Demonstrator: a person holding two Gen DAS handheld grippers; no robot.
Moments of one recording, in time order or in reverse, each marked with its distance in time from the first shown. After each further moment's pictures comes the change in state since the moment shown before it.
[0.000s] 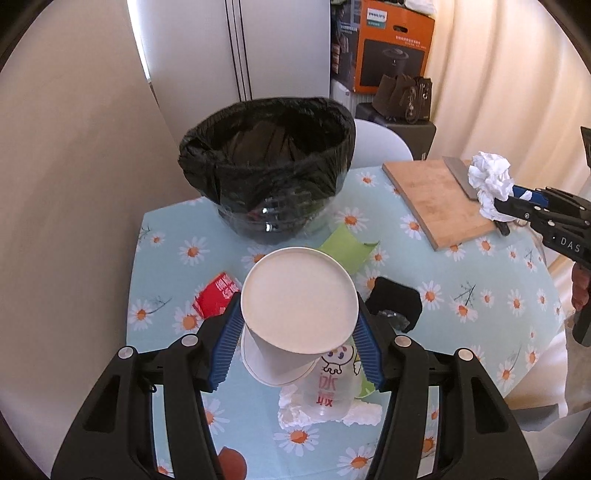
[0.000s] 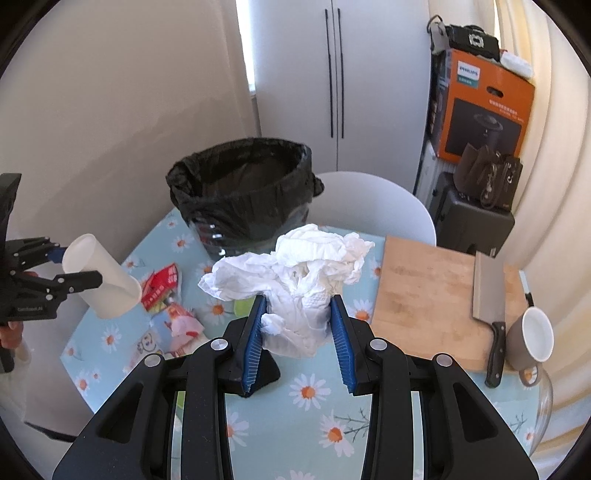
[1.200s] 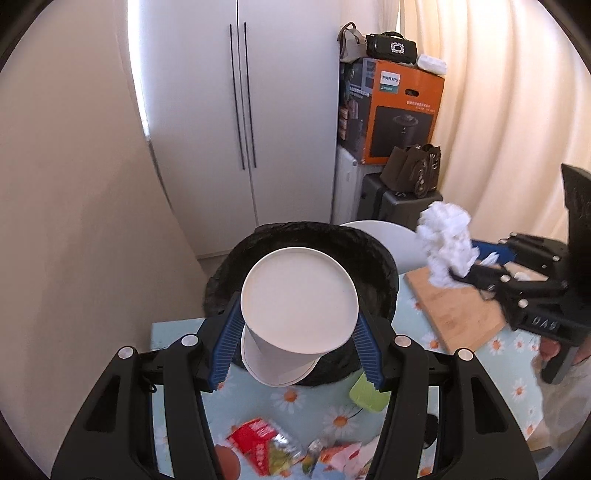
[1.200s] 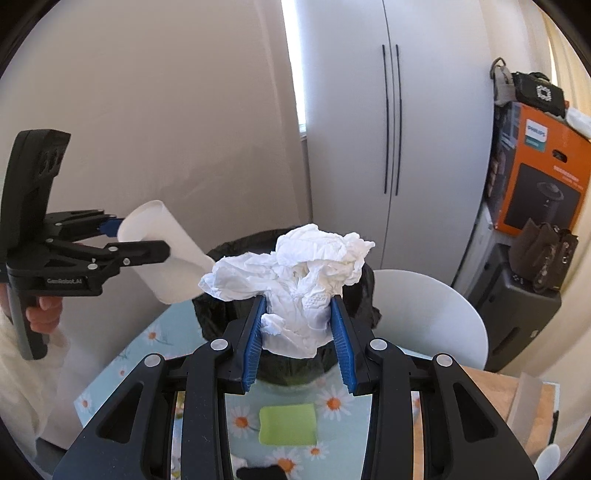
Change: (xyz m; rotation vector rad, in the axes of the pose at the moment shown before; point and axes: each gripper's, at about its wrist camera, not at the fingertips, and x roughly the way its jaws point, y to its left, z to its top) left arm 0.023 0.060 0.163 -0.010 -0.200 -0.036; right arm 0.075 0.027 0.146 -0.110 -0.125 0.180
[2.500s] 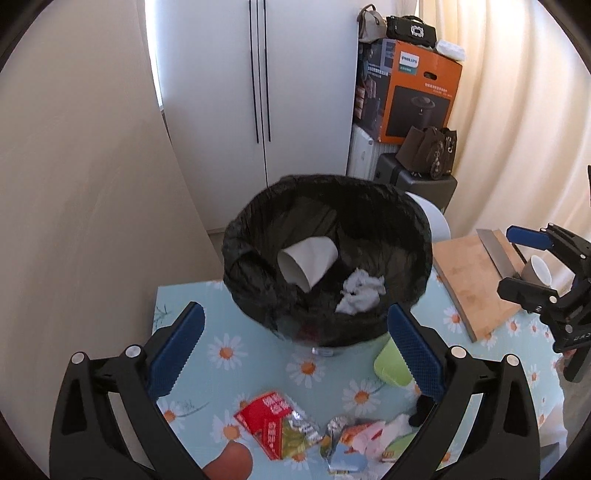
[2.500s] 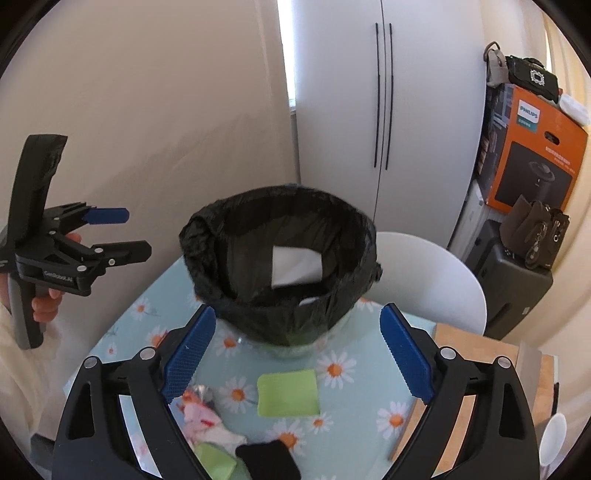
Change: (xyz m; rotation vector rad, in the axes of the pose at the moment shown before) left arm 0.013 0.023 -0.056 -0.037 0.067 0.048; right arm 0.001 0.017 -0.043 0.011 0.088 -0.061
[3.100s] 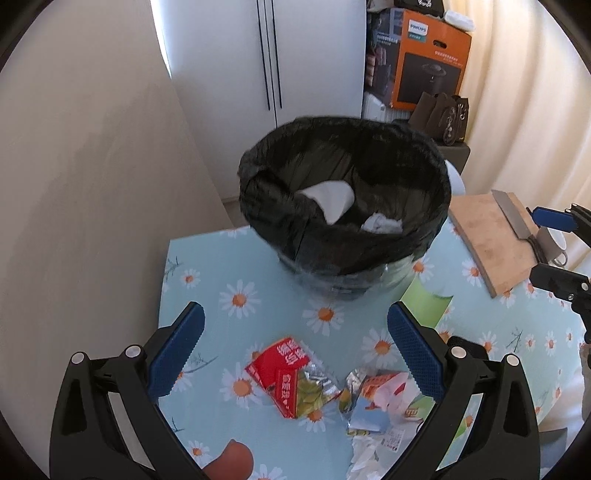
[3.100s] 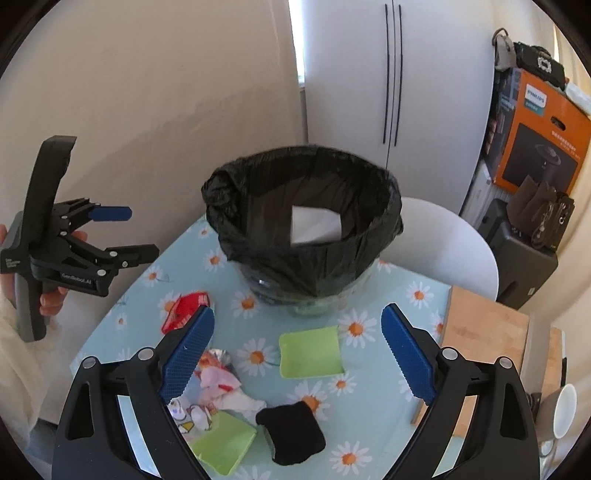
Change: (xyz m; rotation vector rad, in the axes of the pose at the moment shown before) left arm 0.009 0.007 -0.054 0.001 0.114 0.054; right arm 0.002 0.024 -0.036 -0.005 0.083 0.013
